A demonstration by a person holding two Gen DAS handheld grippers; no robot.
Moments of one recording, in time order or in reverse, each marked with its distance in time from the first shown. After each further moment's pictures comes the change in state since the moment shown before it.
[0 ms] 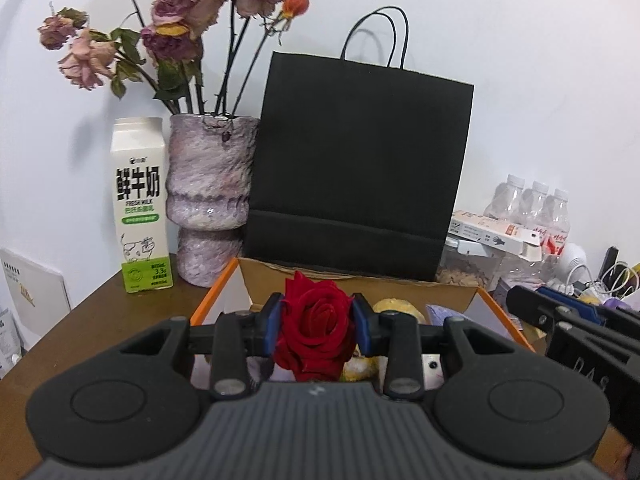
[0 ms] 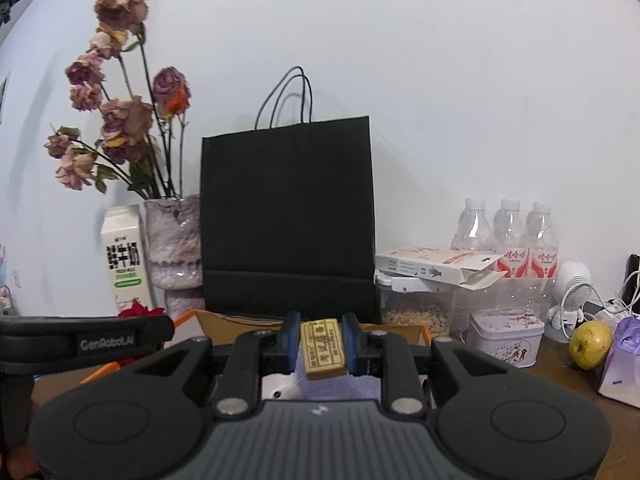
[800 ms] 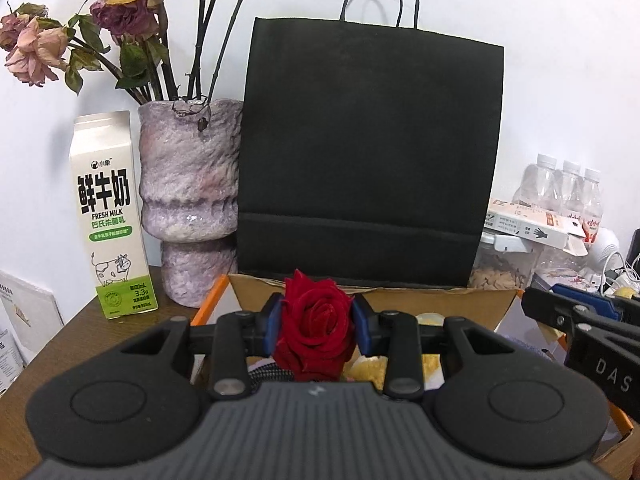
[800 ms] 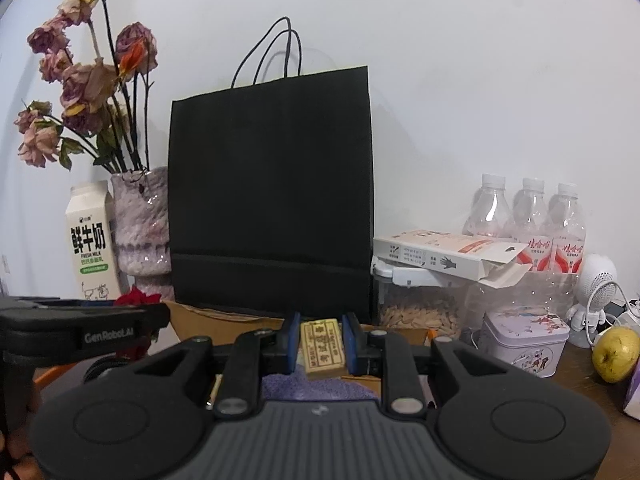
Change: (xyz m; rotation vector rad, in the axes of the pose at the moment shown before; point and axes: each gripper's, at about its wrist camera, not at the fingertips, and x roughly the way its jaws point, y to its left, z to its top) left arm 0.072 0.003 0.009 0.057 0.021 0.015; right arm 0.068 -0.011 -0.001 -0.016 0.063 -0.004
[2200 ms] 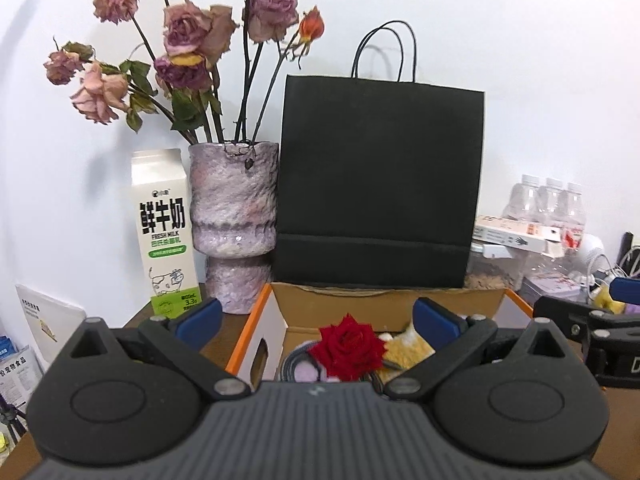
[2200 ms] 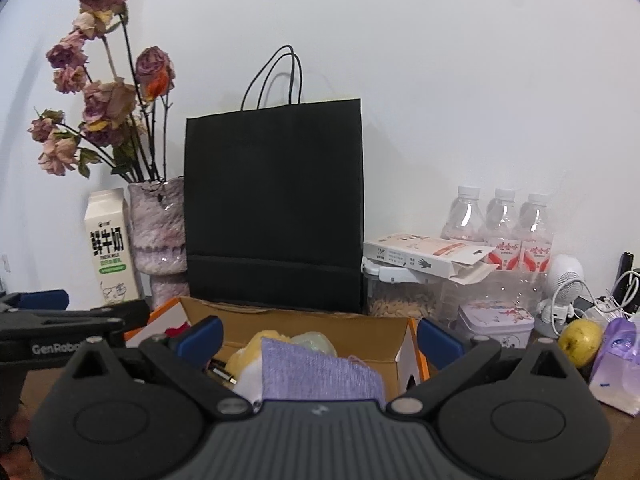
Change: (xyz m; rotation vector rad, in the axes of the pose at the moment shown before) left arm -0.087 0.021 -0.011 0.029 -0.078 0.026; right arm -0.075 0.009 0.008 0.003 0.016 -0.025
